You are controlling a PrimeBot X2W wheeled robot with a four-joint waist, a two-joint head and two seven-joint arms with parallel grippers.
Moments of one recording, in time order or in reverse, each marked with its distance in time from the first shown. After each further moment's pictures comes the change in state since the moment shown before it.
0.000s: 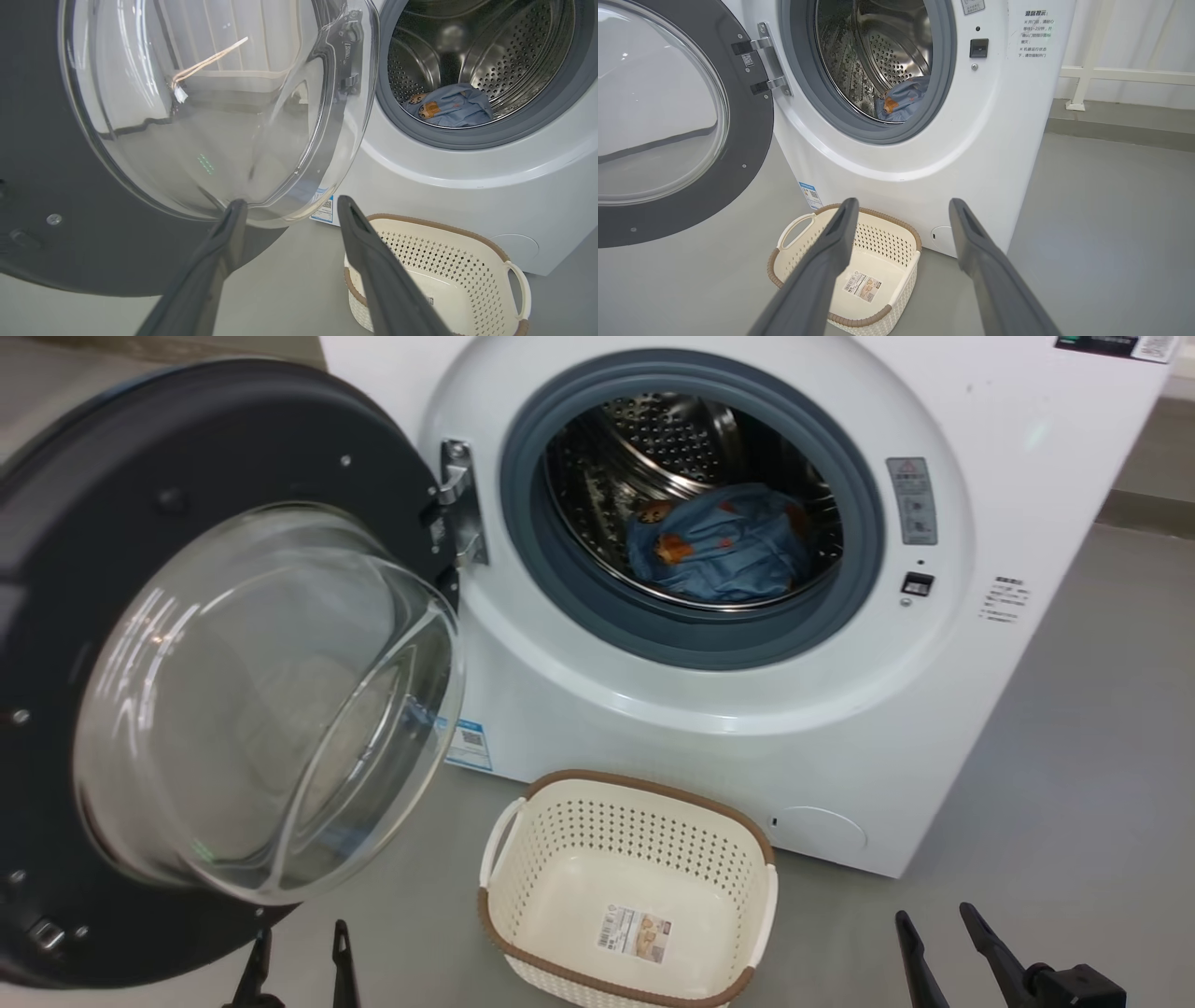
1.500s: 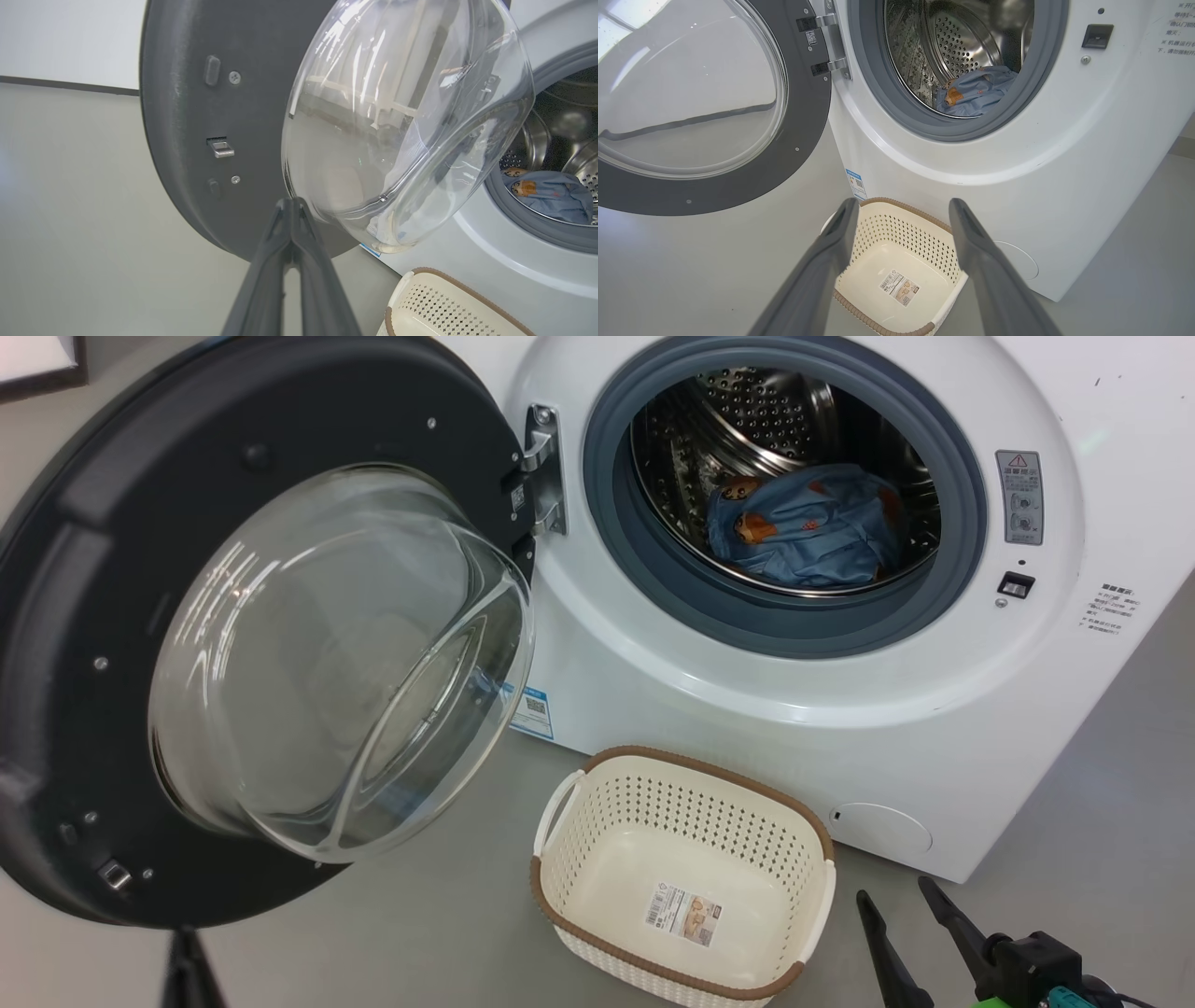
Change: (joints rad) left arm 0.039 -0.001 0.098 -0.125 -0.234 0.088 0.000; right arm -0.073 -0.036 0.092 0.049 0.009 0.000 0.000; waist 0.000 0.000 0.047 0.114
